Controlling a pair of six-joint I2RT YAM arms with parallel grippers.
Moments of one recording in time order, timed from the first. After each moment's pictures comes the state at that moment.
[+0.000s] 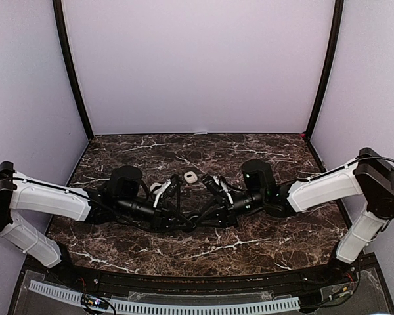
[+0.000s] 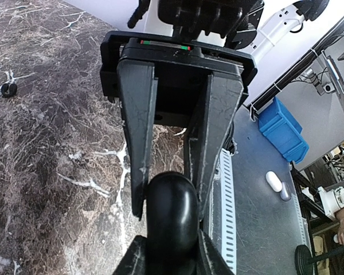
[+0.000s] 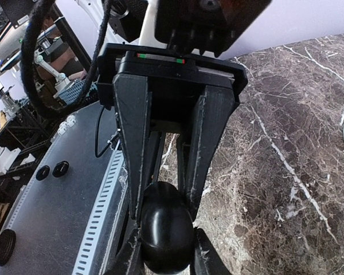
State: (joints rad) left arm -0.90 1.41 0.62 0.34 0.70 -0.35; right arm 0.92 1.64 0.77 0.49 -0.90 0.11
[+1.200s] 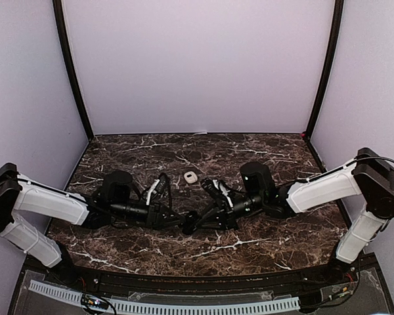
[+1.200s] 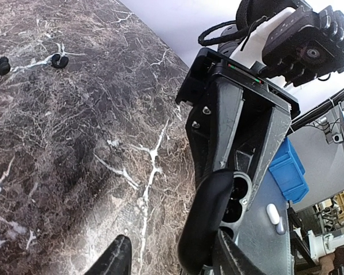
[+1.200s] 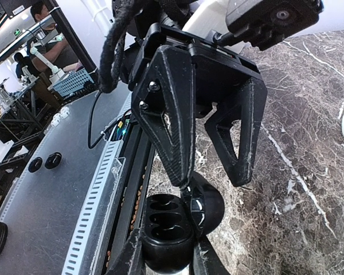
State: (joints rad) left arm -0.81 1.42 0.50 0.50 0.63 -0.54; right arm 0.92 1.65 0.76 0.45 -0.88 0.05
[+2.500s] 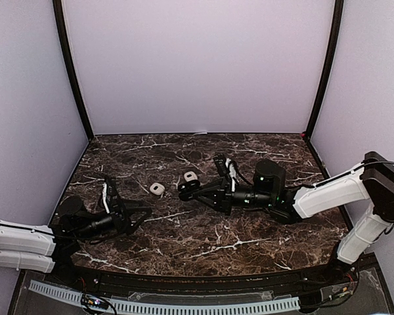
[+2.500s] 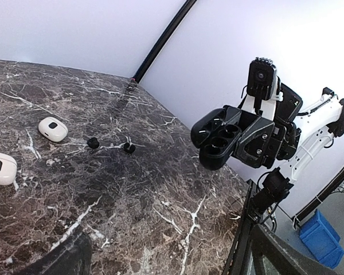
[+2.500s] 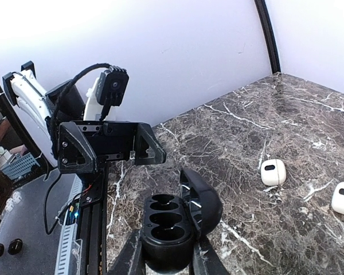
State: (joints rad) left arm -0.80 0.90 0.06 0.80 0.22 -0.60; right arm 0.95 1.59 0.68 0.80 -0.48 0.31
